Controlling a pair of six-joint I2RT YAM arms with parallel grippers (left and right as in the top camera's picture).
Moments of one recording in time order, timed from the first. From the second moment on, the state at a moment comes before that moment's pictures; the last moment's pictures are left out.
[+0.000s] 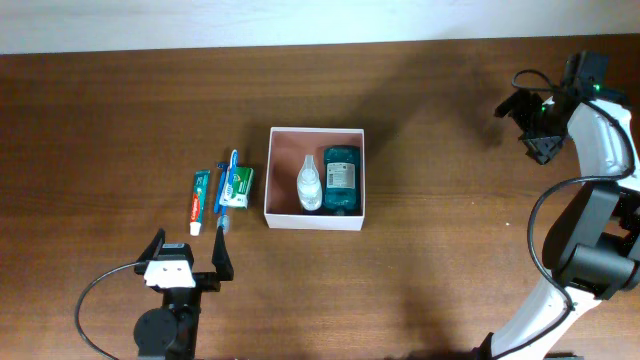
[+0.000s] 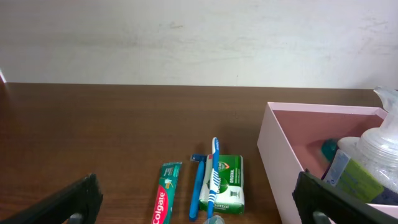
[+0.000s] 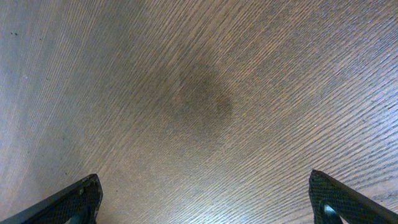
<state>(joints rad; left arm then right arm) -0.05 0.01 0.02 -0.08 -0.03 -0.04 -0.36 2.08 1.70 -0.85 -0.23 0.56</state>
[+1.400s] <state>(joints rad) -0.05 1.02 0.76 -0.37 0.15 -0.04 -0.36 2.08 1.70 -0.85 -0.22 0.56</state>
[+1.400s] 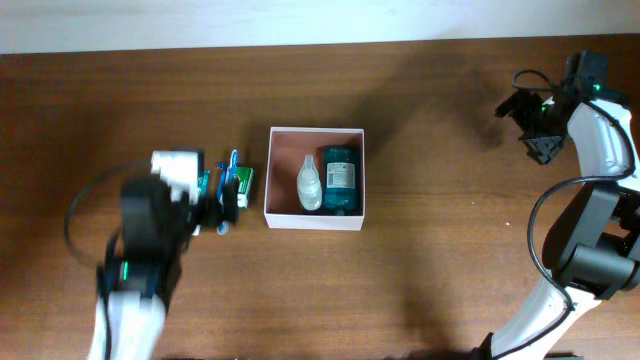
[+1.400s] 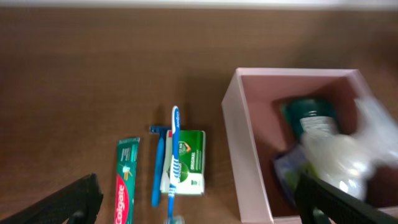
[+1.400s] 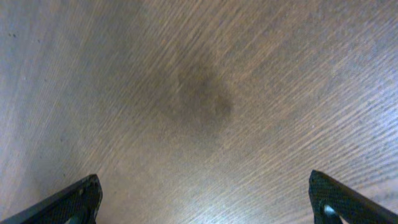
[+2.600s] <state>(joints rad) -0.05 1.58 0.93 -0.33 0.14 -0.01 -0.36 2.08 1.70 -0.85 -0.22 0.56</state>
